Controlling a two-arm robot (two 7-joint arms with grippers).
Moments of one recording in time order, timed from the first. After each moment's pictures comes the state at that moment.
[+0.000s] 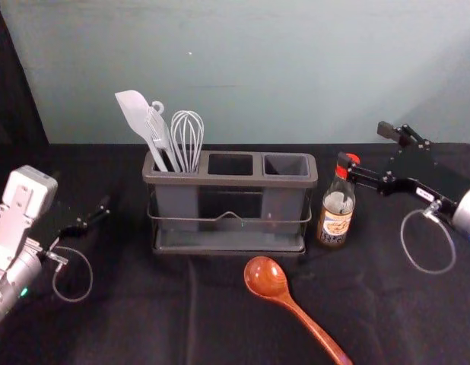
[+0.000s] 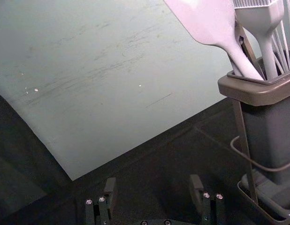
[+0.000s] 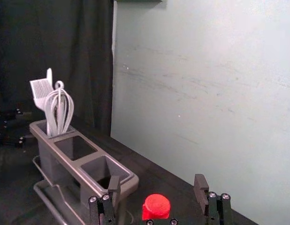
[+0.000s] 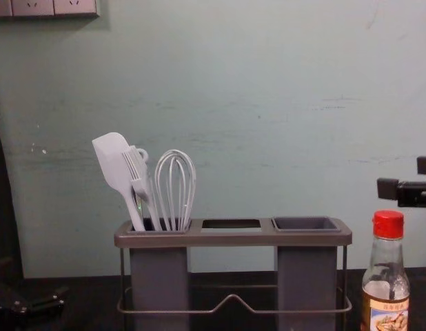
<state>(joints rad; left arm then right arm) -0.20 0.60 0.45 -1.41 -0.25 -0.12 0.03 0.21 0.63 -0.24 -1.64 0.45 0.06 0.43</state>
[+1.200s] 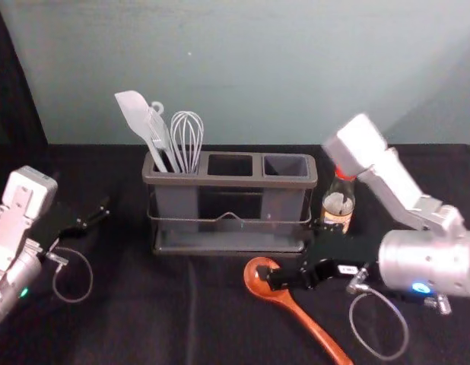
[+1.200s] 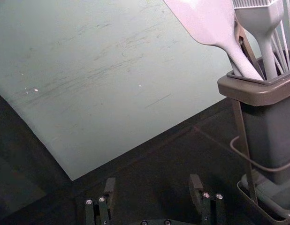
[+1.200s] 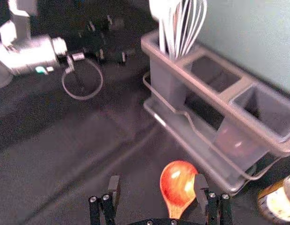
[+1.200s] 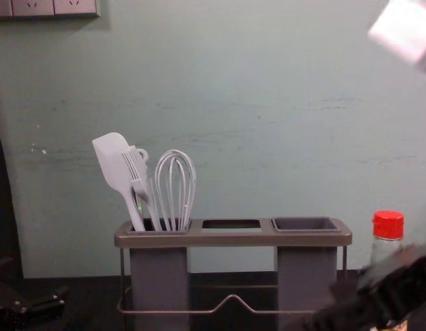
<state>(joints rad) -0.20 0.60 0.45 -1.41 -0.25 -0.12 0.03 0.29 0.67 -0.47 -2.00 0.52 0.84 0.37</state>
